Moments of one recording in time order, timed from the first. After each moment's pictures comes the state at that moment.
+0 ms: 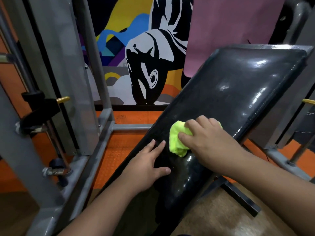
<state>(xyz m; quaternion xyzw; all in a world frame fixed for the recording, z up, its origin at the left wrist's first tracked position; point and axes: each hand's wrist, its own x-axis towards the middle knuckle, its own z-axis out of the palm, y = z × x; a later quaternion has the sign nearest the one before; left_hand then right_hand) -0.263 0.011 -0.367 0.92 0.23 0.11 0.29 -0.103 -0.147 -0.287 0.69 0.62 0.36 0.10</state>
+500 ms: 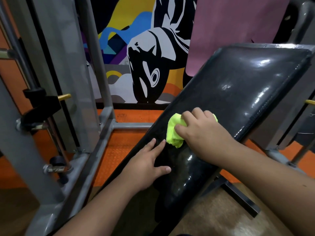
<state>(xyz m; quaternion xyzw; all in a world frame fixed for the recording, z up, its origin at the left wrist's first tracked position) -0.262 0.013 -0.370 0.92 0.23 0.11 0.29 -0.101 -0.124 -0.279 0.70 0.59 0.38 0.11</state>
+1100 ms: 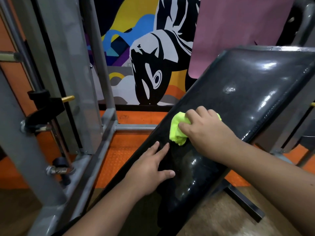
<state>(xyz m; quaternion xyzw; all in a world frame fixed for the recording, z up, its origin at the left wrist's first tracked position) -0.264 0.008 -0.368 0.92 0.23 0.11 0.28 -0.096 -0.114 -0.271 0.70 0.58 0.40 0.12</state>
